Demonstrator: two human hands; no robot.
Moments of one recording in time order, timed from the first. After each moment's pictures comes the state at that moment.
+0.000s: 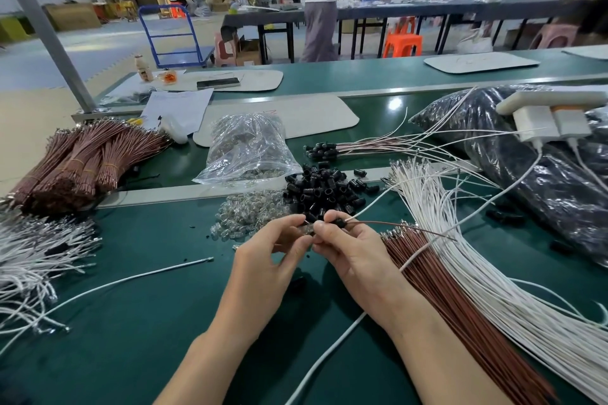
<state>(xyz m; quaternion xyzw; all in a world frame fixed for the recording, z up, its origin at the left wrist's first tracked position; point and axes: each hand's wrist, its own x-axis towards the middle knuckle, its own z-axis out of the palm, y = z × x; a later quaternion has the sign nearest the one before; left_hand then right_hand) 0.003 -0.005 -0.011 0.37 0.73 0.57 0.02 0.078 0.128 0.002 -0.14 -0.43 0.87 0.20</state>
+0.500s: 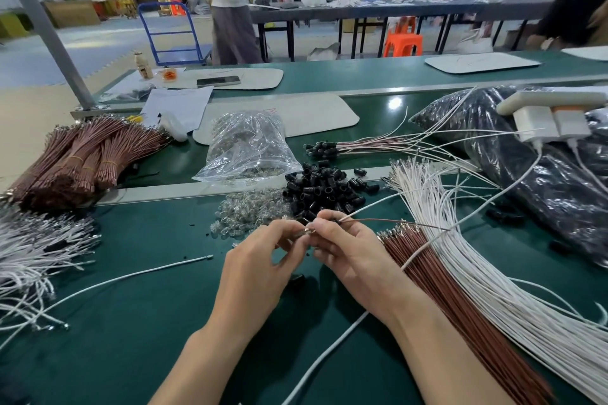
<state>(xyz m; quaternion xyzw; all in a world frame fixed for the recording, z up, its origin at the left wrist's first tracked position) 0.002 -0.012 -0.010 0.41 0.78 0.46 -0.10 0.082 0.128 0.007 -0.13 -0.44 0.88 0.15</state>
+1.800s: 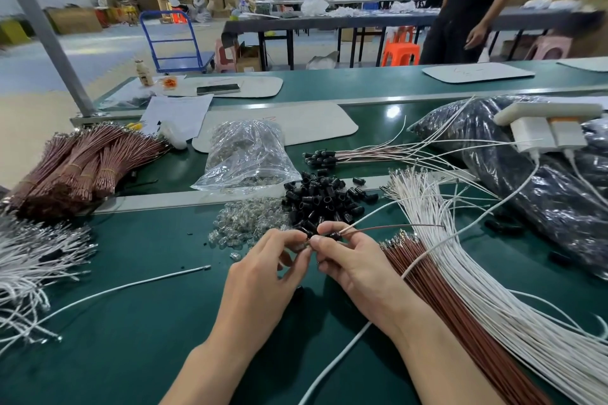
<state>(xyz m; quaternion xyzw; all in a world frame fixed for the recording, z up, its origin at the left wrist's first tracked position) 0.007 -0.006 -0.011 0.41 0.79 0.44 -0.11 0.084 0.136 0.000 -0.15 -0.50 0.84 0.16</state>
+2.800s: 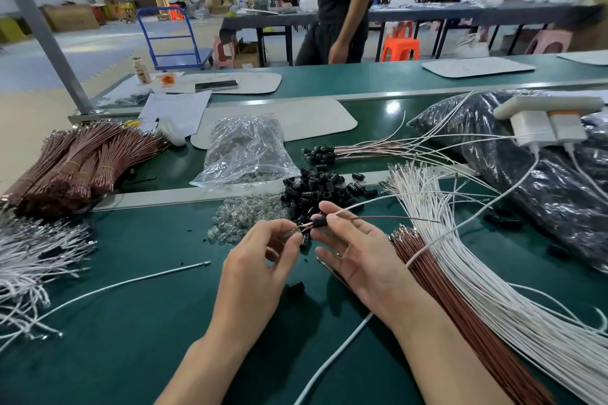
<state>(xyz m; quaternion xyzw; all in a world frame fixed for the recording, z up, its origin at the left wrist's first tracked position) -0.003 -0.006 -0.016 0.38 0.75 0.53 -0.09 0.087 0.139 0.013 -0.15 -0.41 0.89 0.16</state>
